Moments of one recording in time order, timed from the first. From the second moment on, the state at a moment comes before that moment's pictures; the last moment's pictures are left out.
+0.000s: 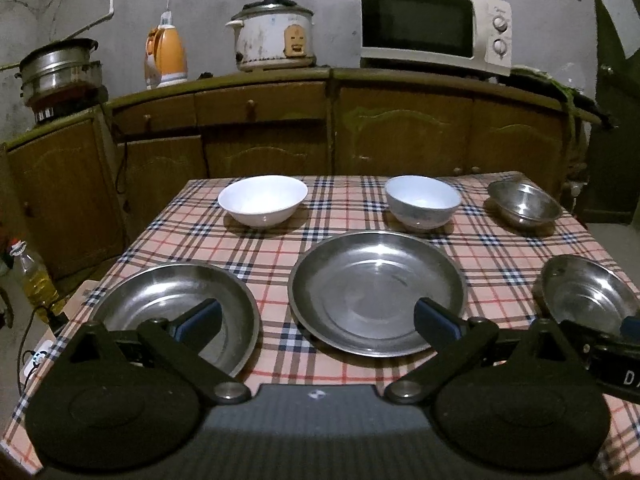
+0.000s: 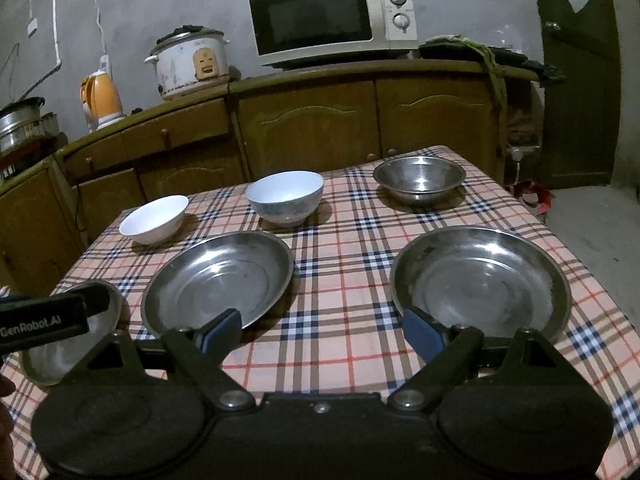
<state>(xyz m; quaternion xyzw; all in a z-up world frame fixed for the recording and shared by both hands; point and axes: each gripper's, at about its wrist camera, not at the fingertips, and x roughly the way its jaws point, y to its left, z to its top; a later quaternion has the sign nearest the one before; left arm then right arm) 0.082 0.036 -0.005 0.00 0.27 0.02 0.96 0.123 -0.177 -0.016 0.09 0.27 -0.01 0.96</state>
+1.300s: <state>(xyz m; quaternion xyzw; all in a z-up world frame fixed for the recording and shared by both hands) 0.243 0.044 -0.062 0.03 0.38 0.01 0.93 0.298 -0.174 -0.082 0.12 0.36 0.06 0.93</state>
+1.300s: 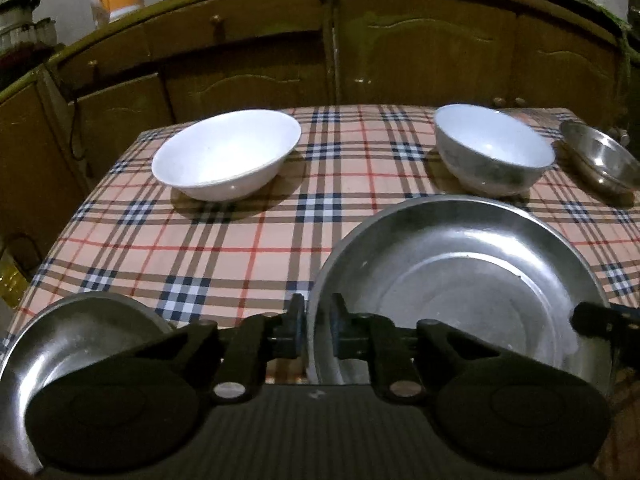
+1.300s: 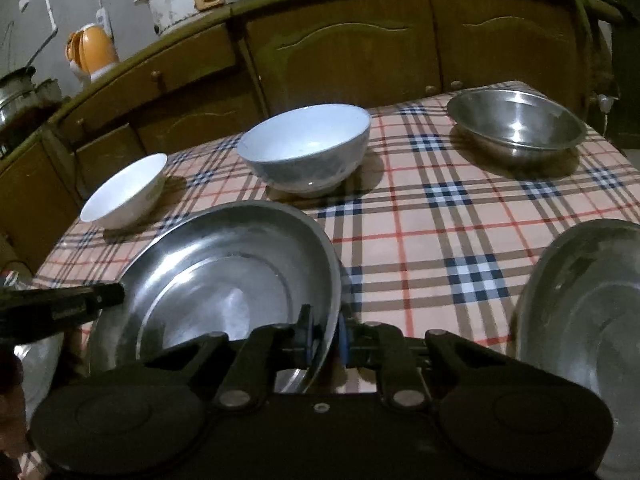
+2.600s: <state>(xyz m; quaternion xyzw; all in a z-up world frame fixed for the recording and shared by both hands) 0.123 -0.001 -0.032 0.03 0.35 -0.01 0.94 0.168 -0.220 -0.049 0.09 0.32 0.04 0.94</state>
